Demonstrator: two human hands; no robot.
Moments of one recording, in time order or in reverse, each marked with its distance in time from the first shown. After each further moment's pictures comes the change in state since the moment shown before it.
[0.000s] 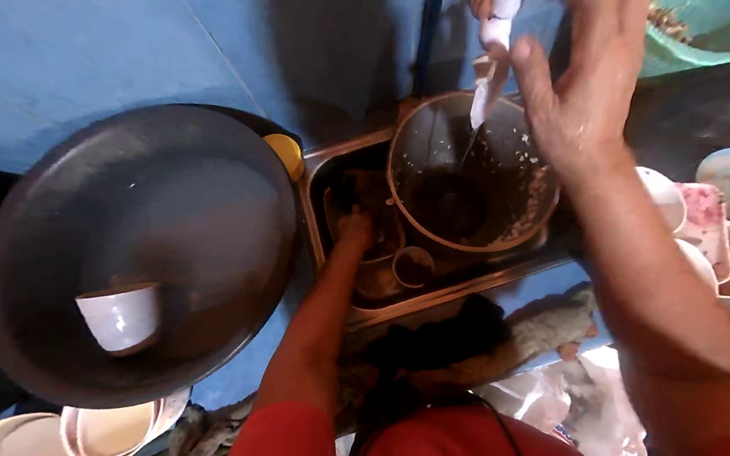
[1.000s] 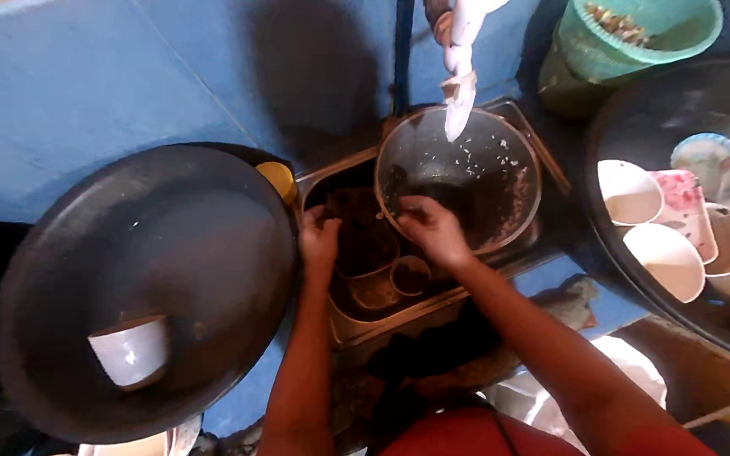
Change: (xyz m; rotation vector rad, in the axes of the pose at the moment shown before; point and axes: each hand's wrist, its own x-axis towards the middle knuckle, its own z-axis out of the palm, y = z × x) left_hand -0.064 -0.016 -0.044 -1.004 0.511 -0.049; right_hand -0.114 -0.082 0.080 0.705 -0.417 0.765
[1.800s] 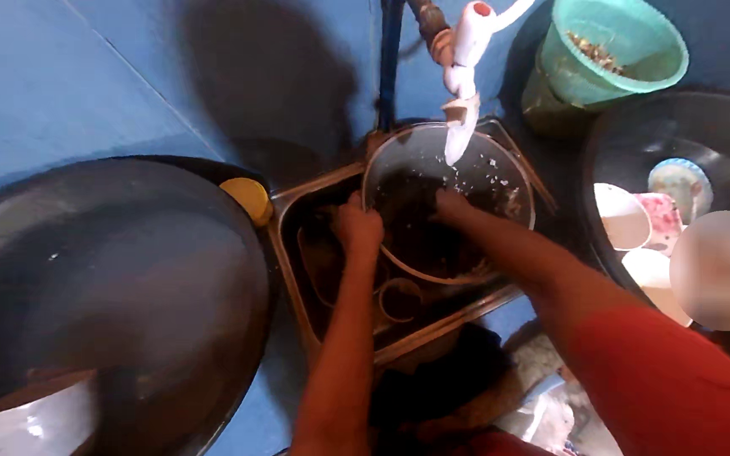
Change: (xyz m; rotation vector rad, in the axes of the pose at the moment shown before) left_hand 0.041 0.055 0.091 0.297 -0.173 -0.098; right_hand 0.164 0.126 -0.063 -0.942 -0.101 0.299
